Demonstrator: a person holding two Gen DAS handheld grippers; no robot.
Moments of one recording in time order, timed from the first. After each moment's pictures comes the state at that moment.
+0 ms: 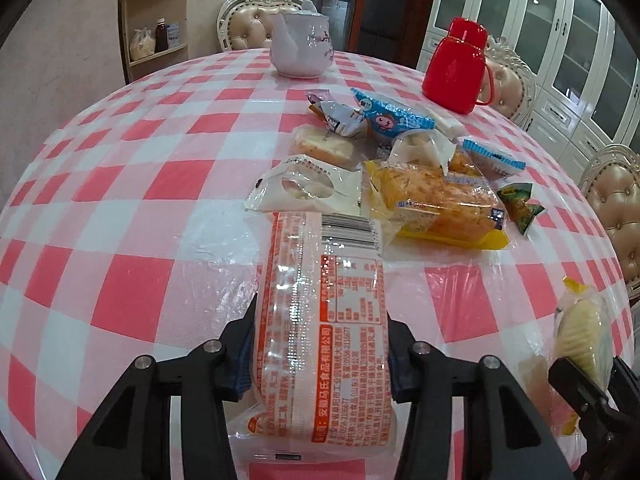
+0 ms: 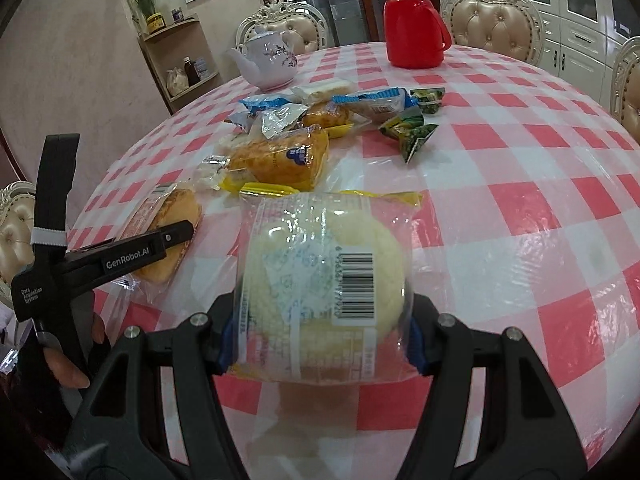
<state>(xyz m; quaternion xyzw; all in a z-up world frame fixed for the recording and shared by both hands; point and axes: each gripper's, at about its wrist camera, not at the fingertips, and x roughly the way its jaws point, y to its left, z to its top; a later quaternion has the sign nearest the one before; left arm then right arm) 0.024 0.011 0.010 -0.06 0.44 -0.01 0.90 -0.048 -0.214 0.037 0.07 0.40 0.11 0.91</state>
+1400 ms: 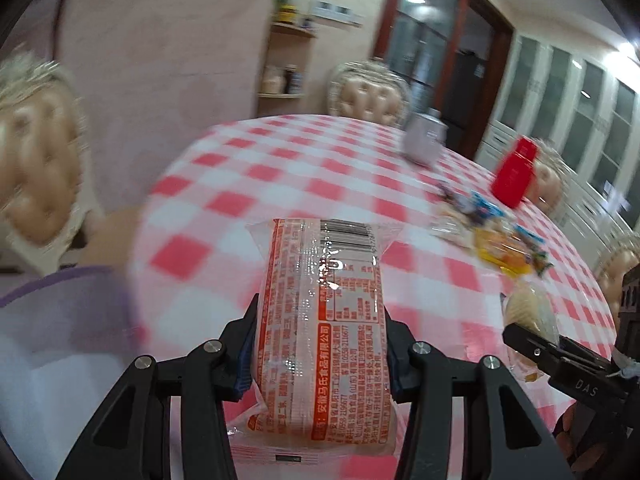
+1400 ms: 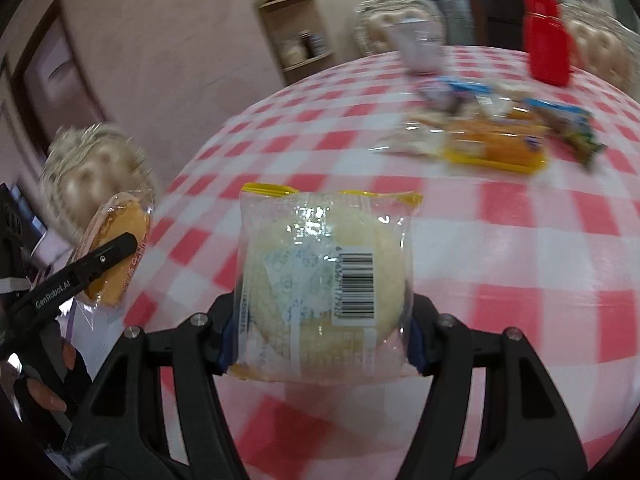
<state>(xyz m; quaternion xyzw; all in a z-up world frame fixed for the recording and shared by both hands) -0.189 0.192 0.062 -0.15 0.32 0.12 0.93 -0.110 -0.058 0.052 0.04 0.38 0.29 0.88</state>
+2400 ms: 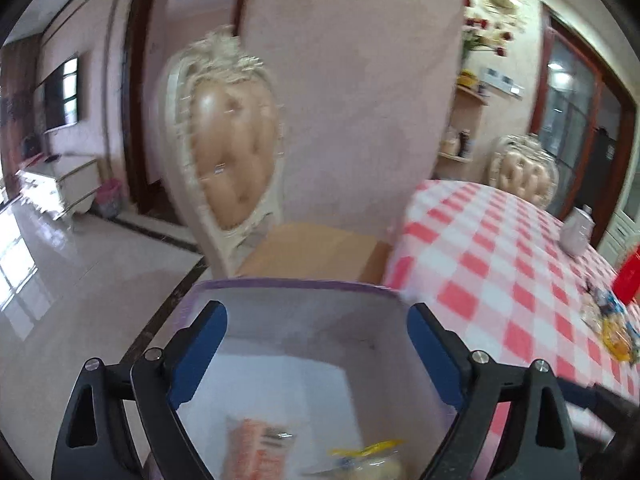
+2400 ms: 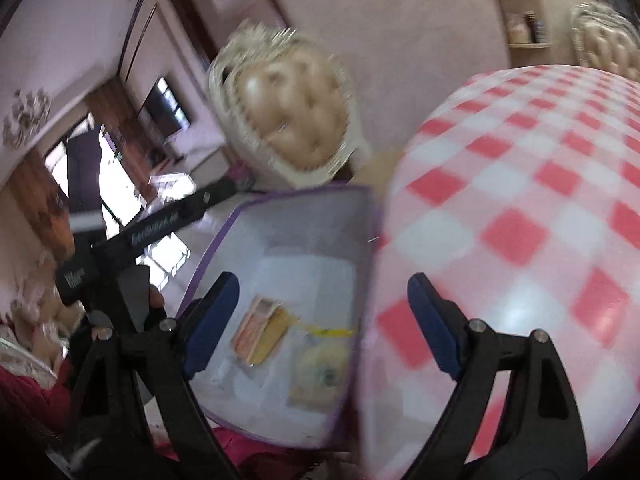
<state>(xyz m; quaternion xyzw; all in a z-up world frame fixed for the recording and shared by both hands) -0.325 0.319 0.073 -0.17 0.24 0.36 0.88 -0.197 0.131 0.056 -0.03 0.36 0.57 0.74</state>
